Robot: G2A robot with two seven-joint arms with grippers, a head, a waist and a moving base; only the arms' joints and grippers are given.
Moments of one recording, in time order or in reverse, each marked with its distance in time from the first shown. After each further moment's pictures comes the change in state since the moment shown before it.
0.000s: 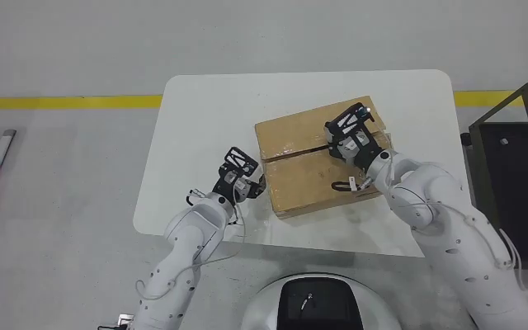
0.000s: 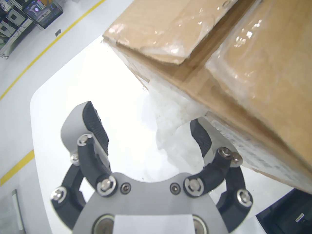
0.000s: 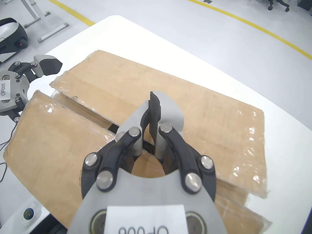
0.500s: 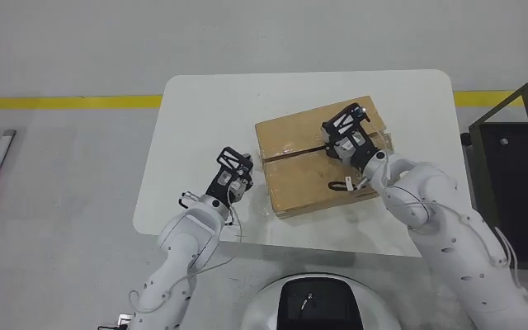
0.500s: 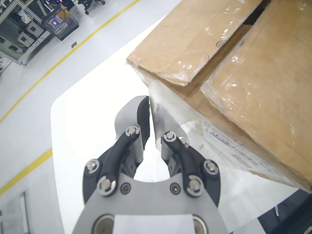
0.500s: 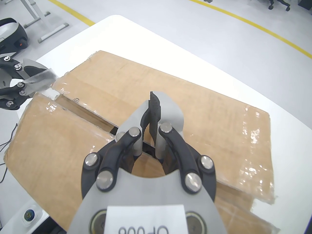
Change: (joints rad) left arm 0.061 0.006 -0.055 -0.103 0.062 0.006 0.015; right arm 0.011 -0.005 -0.019 0.011 -0.001 0.009 -0.003
